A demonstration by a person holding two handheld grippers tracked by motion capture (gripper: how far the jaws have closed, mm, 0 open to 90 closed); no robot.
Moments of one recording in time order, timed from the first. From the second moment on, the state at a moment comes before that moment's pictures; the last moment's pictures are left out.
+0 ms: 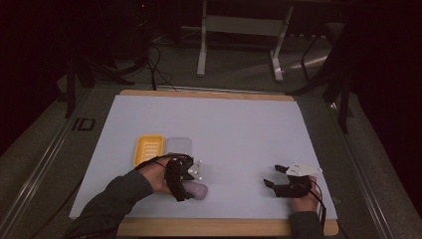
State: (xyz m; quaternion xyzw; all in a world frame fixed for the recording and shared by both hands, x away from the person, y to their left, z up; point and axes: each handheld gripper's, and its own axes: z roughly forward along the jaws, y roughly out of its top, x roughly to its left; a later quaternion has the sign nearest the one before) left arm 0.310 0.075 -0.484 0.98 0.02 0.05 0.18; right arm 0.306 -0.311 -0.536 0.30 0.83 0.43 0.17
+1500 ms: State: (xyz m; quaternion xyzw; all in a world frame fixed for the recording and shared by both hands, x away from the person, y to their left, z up) left arm 0.304 0.057 -0.502 0.99 -0.02 0.06 0.15; right arm 0.306 -0.311 -0.537 0.30 0.84 0.42 0.17
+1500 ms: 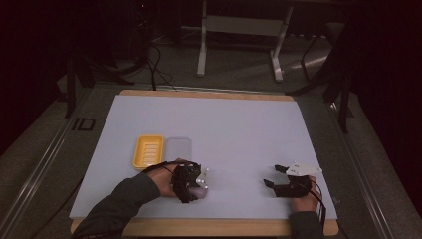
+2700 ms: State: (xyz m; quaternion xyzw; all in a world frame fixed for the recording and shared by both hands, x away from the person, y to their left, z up) left arm 0.315 0.042 -0.498 1.00 0.02 0.02 0.08; right arm 0.307 -0.311 -0.537 0.30 0.84 0.42 0.17
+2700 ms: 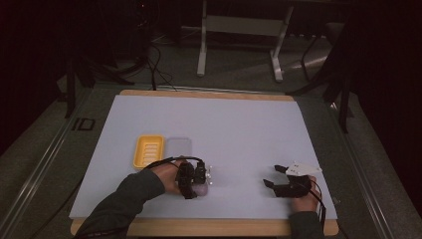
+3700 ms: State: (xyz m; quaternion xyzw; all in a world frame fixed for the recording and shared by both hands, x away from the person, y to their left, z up) left arm 0.317 0.044 -0.493 1.00 0.02 0.03 0.08; right arm 0.307 -0.311 -0.537 0.31 0.84 0.42 0.17
